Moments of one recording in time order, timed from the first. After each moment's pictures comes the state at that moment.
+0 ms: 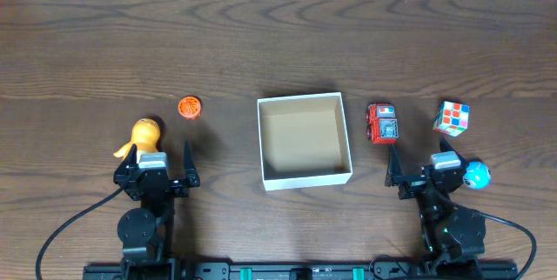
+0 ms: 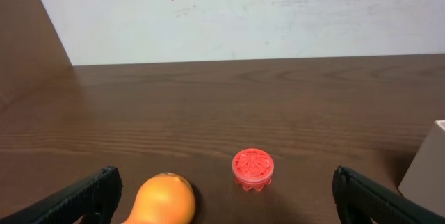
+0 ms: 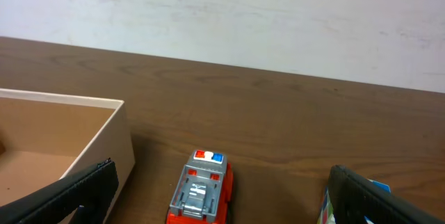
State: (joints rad) left arm 0.04 0.01 0.04 -0.14 -0.03 0.06; right arm 0.14 0.02 0.01 -0.07 0.00 -0.02
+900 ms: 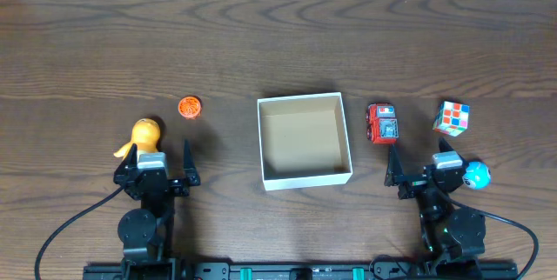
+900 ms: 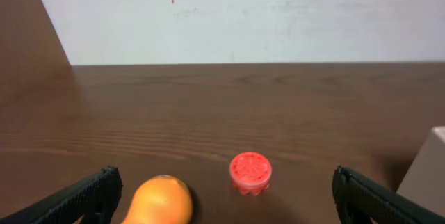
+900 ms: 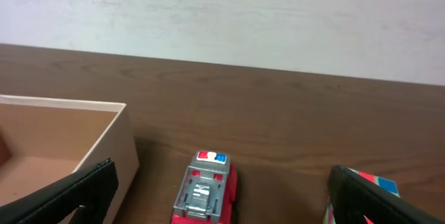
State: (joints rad) left arm 0.04 0.01 0.02 -0.11 -0.03 0.02; right arm 0.14 0.02 0.01 -0.07 -0.01 0.03
